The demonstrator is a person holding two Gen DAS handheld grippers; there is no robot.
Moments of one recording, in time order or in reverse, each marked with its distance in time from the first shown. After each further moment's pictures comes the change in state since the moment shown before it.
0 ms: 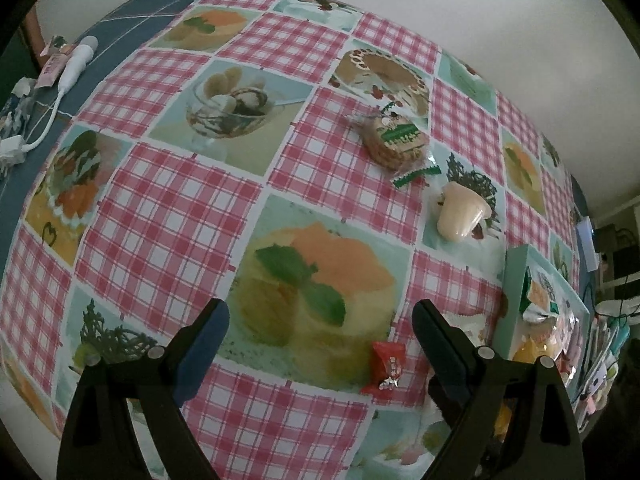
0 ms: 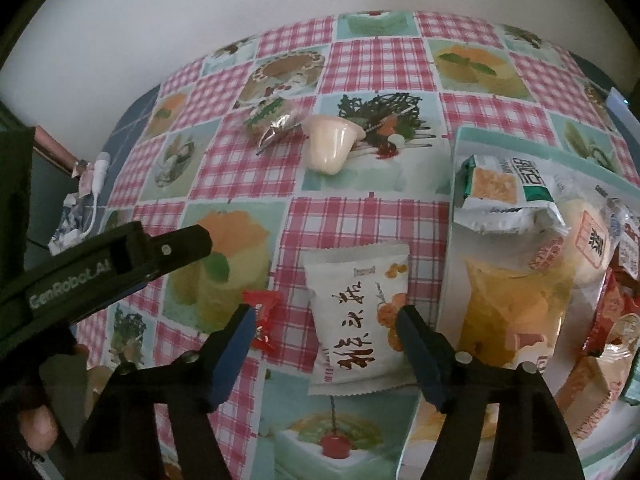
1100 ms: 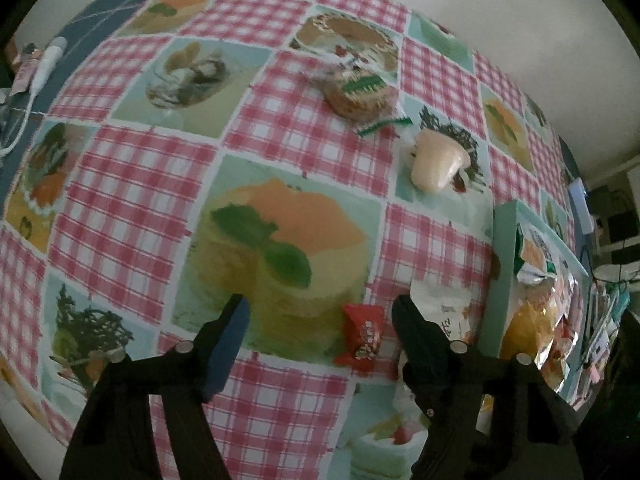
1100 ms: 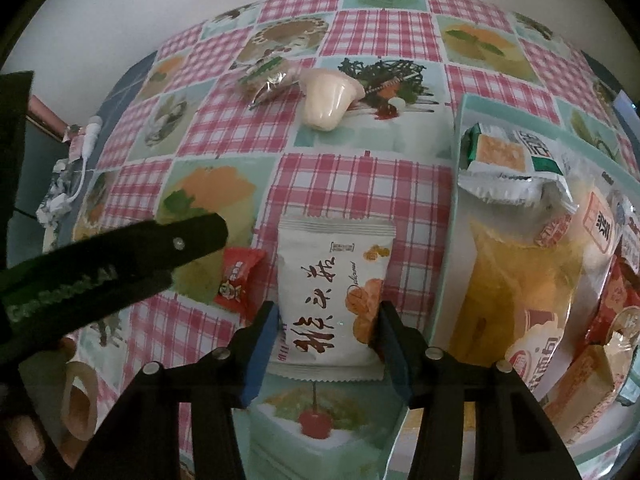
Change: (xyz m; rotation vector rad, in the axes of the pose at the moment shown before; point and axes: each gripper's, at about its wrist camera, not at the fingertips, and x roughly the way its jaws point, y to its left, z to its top) left arm 0.013 -0.018 -0.014 0.109 0.096 -0.040; right arm 0.015 -0.008 -0.010 -0.049 0.103 -0.019
